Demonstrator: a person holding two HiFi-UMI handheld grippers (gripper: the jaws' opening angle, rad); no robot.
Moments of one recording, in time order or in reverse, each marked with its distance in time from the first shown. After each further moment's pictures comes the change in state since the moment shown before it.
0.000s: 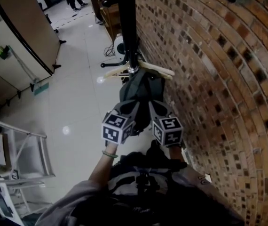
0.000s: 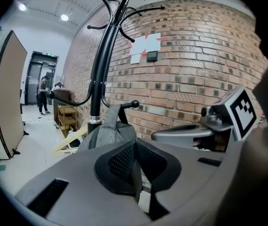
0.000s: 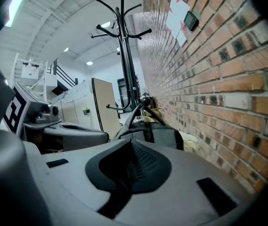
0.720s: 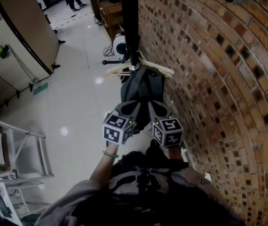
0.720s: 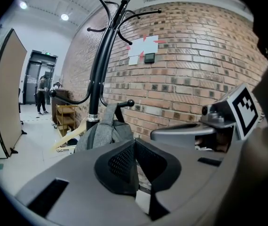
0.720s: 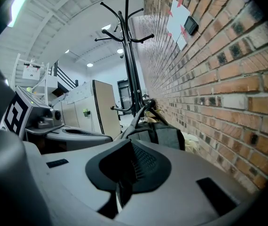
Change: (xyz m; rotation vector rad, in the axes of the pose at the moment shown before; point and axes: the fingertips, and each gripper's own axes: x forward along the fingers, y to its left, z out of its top) left arm -0.011 -0.011 -0.007 -0.005 -0.013 -0.022; right arm -0.015 0.015 -0.002 0.006 -0.024 0.000
